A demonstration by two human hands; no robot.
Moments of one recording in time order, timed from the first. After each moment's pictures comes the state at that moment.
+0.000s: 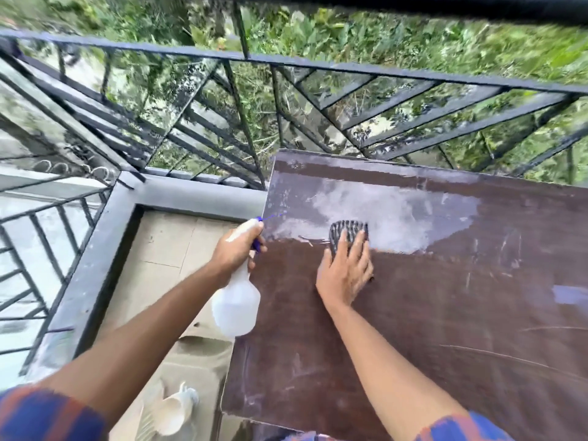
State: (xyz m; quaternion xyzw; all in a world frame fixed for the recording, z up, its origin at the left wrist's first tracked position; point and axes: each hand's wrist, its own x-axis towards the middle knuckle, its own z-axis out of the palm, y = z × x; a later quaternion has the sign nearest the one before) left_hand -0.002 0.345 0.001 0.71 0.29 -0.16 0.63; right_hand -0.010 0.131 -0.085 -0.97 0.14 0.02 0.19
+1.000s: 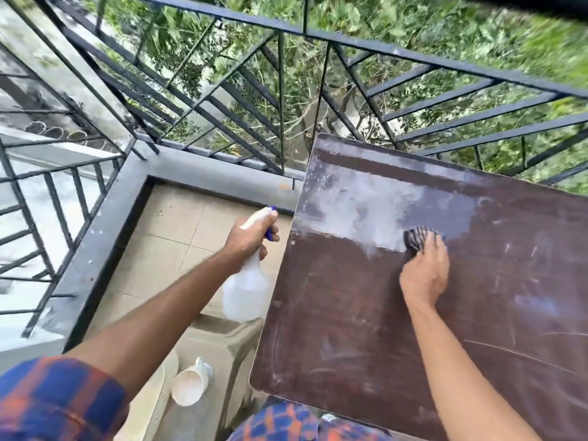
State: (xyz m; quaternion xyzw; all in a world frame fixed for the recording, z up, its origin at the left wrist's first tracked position) left_hand -0.034 0.400 -0.012 0.66 0.33 -0.14 0.66; right_hand -0.004 0.047 -0.084 -0.96 0.17 -0.08 0.21
